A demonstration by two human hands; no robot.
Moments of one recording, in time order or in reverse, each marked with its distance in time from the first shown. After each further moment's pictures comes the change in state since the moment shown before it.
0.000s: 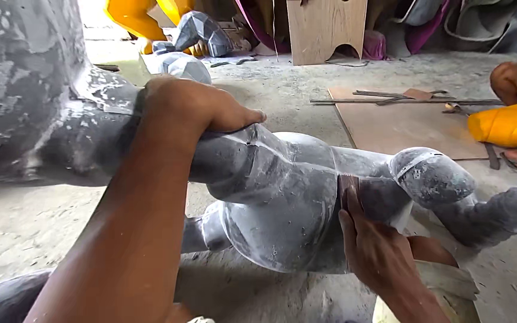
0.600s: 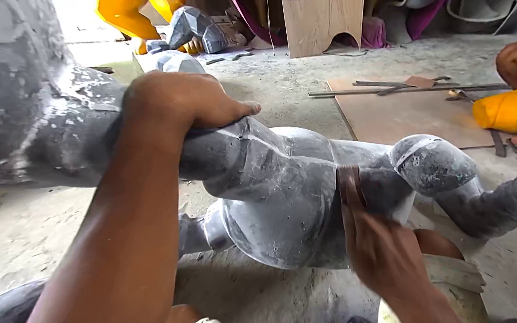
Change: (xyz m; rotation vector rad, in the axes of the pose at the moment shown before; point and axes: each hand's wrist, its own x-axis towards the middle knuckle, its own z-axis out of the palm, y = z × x) left_hand 0.021 -0.015 0.011 -0.007 0.149 0.146; right_hand -0.005 -0.005 -0.005 0.020 0.056 -0.033
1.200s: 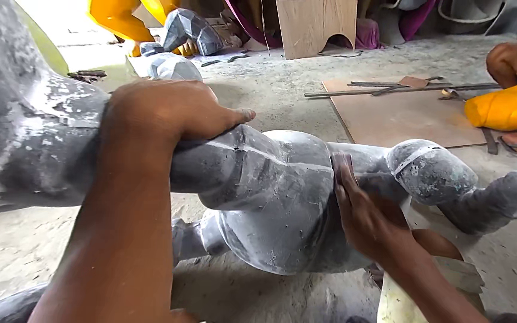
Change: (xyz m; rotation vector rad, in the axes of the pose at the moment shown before) left_hand -0.018 0.002 -0.001 0.015 0.007 -0.003; right_hand 0.031 0.004 -0.012 0.046 -0.317 0.135
